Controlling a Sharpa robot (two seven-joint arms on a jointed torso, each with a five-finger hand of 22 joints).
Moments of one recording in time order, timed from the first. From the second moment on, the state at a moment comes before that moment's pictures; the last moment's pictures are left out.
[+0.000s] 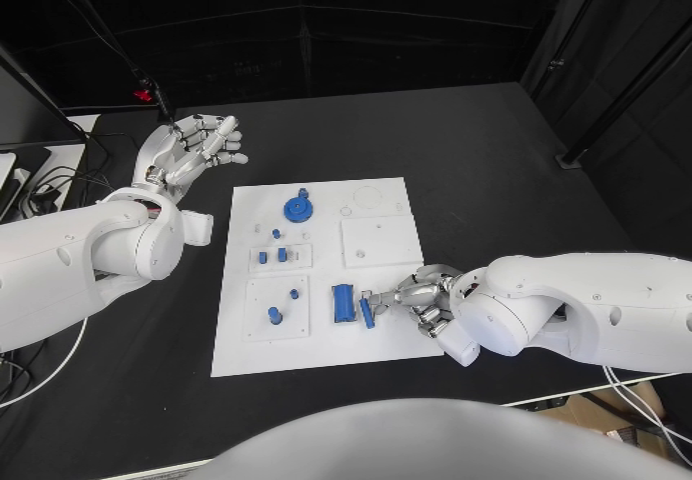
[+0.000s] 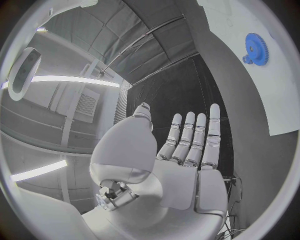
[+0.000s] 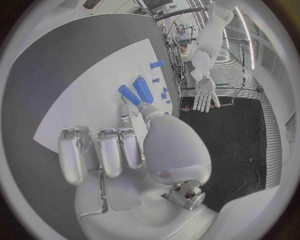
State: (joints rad) left arm 1.31 -0.80 -0.24 1.37 -0.09 -0.43 0.62; left_hand 1.23 0.04 -0.13 0.29 0.31 0.48 0.16 0.64 0.07 0.52 0.23 0.70 0.07 0.34 0.22 0.92 0.07 0.15 0.71 0.28 0.16 0.69; right arm 1.11 -0.99 -0.18 1.94 -0.36 -0.53 -0.48; right_hand 1.22 -0.02 0.14 0.14 0.28 0.90 0.15 0.37 0.12 1.46 0.08 1.57 1.31 1.46 0.03 1.57 1.31 0.01 1.46 0.14 1.57 1.31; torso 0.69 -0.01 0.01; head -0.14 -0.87
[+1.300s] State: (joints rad) left arm 1.31 -0.80 -0.24 1.37 -0.09 -0.42 0.62; left_hand 1.23 0.04 -0.14 0.29 0.31 0.48 0.16 0.64 0.07 0.52 0.23 0.70 0.07 0.34 0.22 0.92 0.07 0.15 0.71 0.28 0.16 0.69; right arm 1.11 -1.02 -0.18 1.95 -0.67 -0.36 -0.59; right_hand 1.17 -0.01 -0.10 0.29 0.05 0.92 0.11 0.57 0.26 1.47 0.04 1.57 1.31 1.47 -0.01 1.57 1.31 0.01 1.47 0.11 1.57 1.31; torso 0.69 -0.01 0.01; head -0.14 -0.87
